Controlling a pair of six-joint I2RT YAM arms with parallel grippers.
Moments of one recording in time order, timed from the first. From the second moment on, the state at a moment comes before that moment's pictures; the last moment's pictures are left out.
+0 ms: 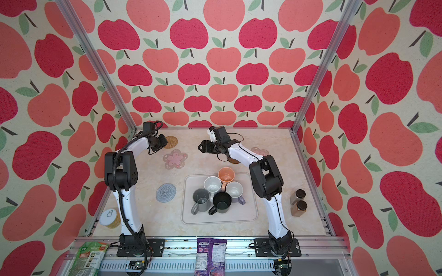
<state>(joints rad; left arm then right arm) 0.02 2.24 1.76 -0.46 0.15 -0.55 0.63 2.14 1.72 -0.28 -0.38 0.45</state>
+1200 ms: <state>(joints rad) -0.09 2.66 2.41 -0.69 0.14 -0.56 0.60 1.97 1.61 -0.48 -0.14 0.18</state>
